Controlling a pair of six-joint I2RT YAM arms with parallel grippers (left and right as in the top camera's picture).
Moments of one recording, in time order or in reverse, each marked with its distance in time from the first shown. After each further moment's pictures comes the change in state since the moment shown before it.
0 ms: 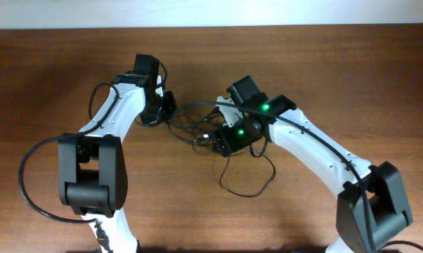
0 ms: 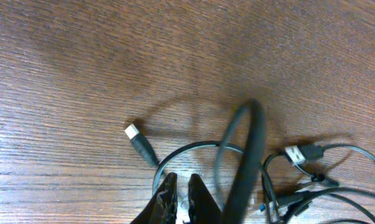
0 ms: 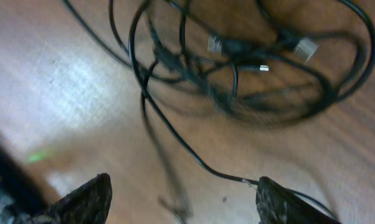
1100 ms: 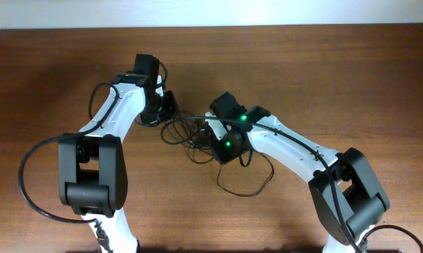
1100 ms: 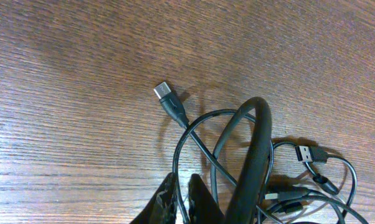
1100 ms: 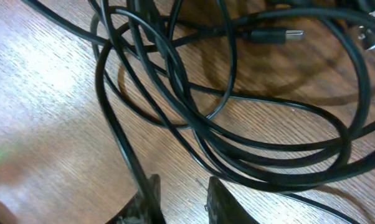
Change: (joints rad) left arm 0.000 0.000 0.000 0.000 0.000 0.000; right arm 0.085 0.113 -0.042 0.064 0.083 0.038
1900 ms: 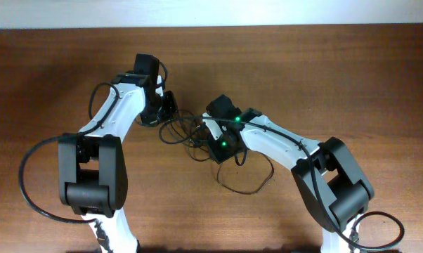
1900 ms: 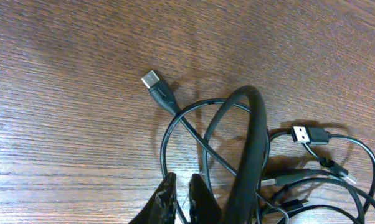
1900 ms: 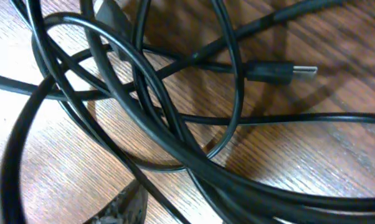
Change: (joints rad) left arm 0.000 0.000 0.000 0.000 0.000 0.000; right arm 0.000 0.104 -0.001 0.116 0.011 0.000
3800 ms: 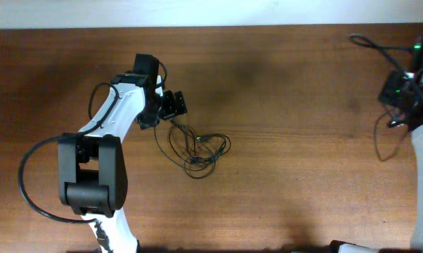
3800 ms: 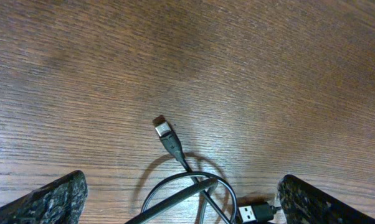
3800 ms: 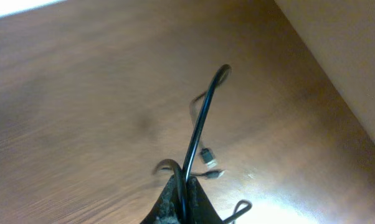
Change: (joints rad) left arm 0.000 0.000 0.000 0.001 0.000 -0.002; right arm -0.905 -0.549 0.181 -0.277 0.544 0.027
